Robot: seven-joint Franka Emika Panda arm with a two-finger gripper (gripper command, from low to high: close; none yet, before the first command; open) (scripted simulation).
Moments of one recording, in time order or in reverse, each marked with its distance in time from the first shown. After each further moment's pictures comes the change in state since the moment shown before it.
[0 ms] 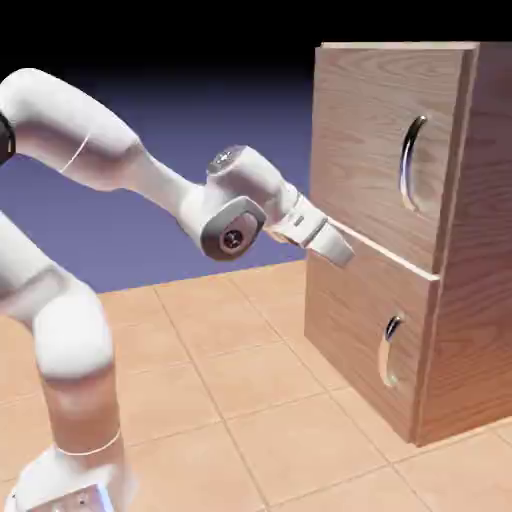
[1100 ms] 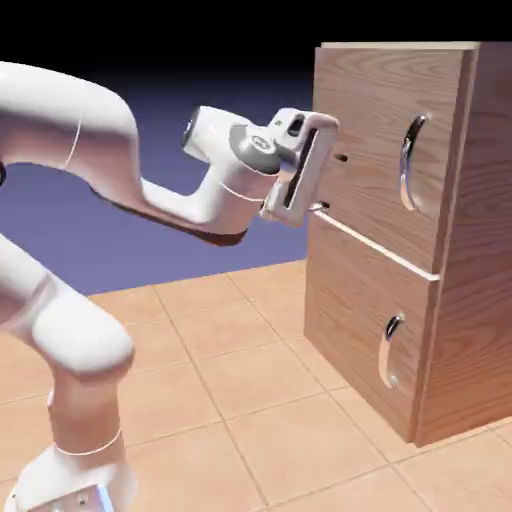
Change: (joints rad) arm 0.373 -0.098 -0.408 0.257 -1.435 -0.038 -0.384
